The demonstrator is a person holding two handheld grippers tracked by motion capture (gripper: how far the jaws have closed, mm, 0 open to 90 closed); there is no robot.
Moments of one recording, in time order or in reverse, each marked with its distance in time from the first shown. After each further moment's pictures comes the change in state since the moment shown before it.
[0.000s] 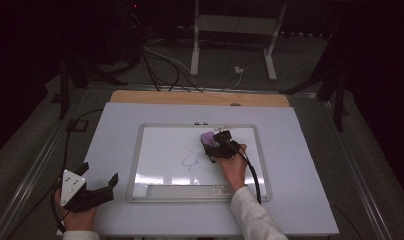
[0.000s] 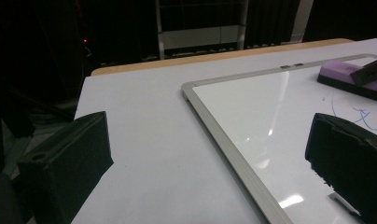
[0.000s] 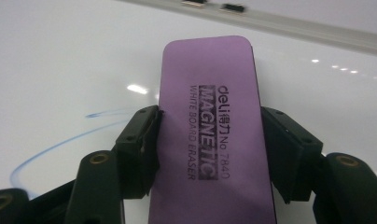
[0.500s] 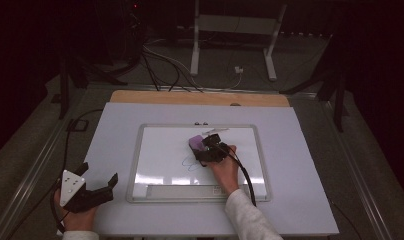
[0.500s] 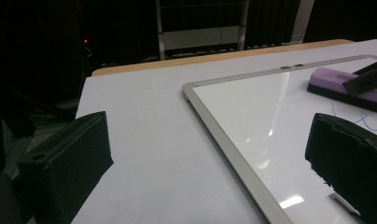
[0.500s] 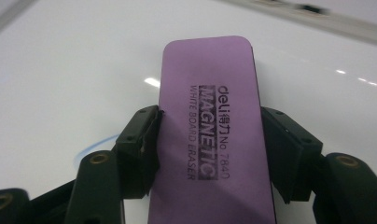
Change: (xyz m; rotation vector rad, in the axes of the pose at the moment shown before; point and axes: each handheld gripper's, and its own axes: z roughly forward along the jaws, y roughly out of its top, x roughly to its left) left arm 0.001 0.000 -0.001 -0.005 0.002 -0.005; right arm 0.024 0.000 0.004 0.010 0.046 -0.076
